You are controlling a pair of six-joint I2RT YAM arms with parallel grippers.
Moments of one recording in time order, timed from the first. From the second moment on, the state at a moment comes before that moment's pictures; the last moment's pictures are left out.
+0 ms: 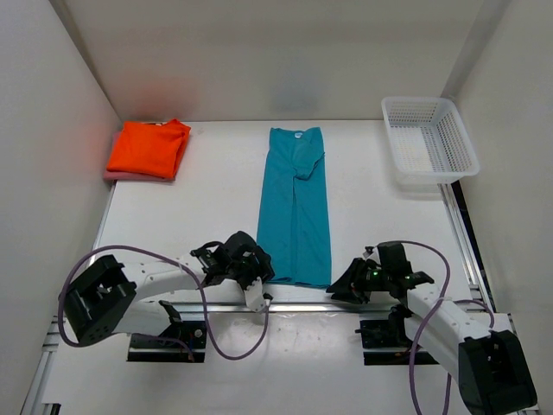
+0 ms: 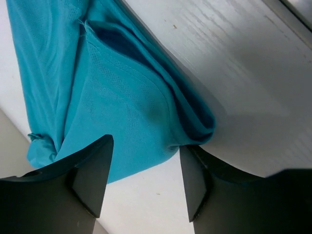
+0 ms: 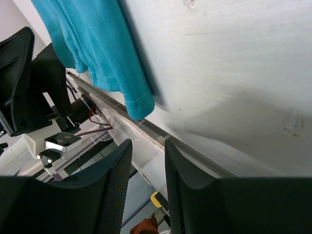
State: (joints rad) left arm -0.90 1.27 0.46 -0.10 0.25 1.68; right arm 0.30 0.84 0.13 -0.30 -0.73 0.97
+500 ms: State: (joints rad) left arm -0.96 1.18 0.40 -0.23 0.23 1.73; right arm 0.29 0.73 0.08 -0.30 -0.73 1.02
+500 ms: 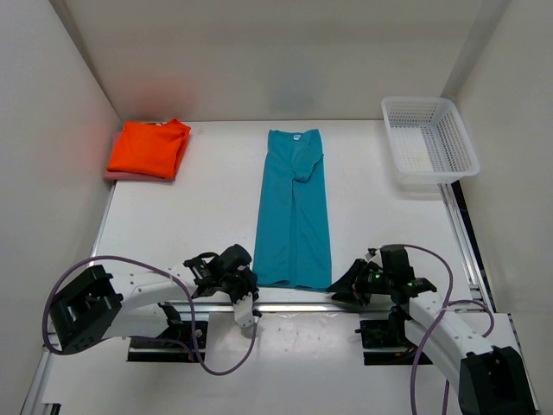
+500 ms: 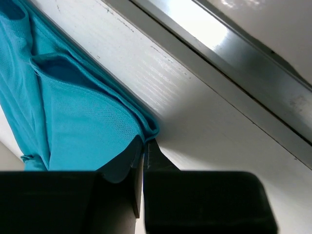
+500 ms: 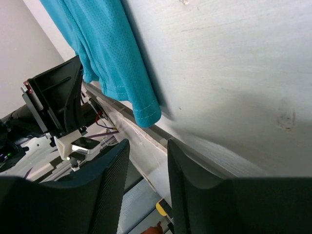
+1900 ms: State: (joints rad) left arm -0.99 1.22 0.44 -0.15 0.19 1.45; right arm 0.28 1.05 0.22 -0.28 -0.63 0.96
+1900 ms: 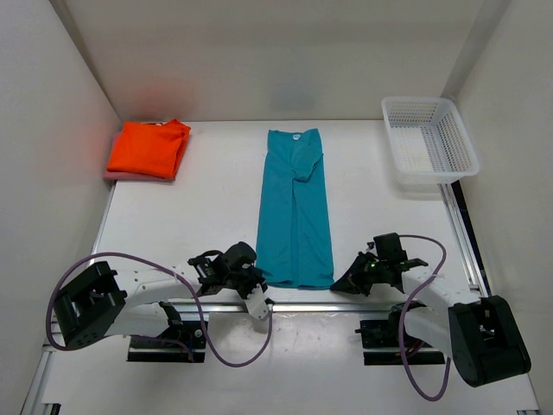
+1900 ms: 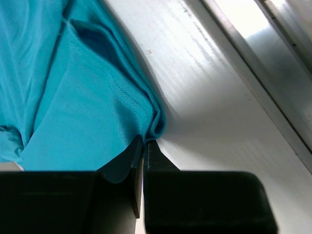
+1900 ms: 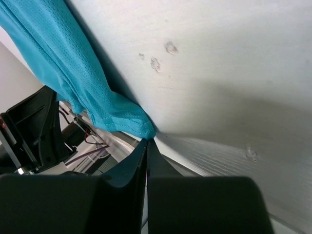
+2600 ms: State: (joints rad) left arm -0.73 1.52 0.99 -0.20 0.10 1.08; right arm 0.19 1.54 1.00 -0.54 -0.65 0.59
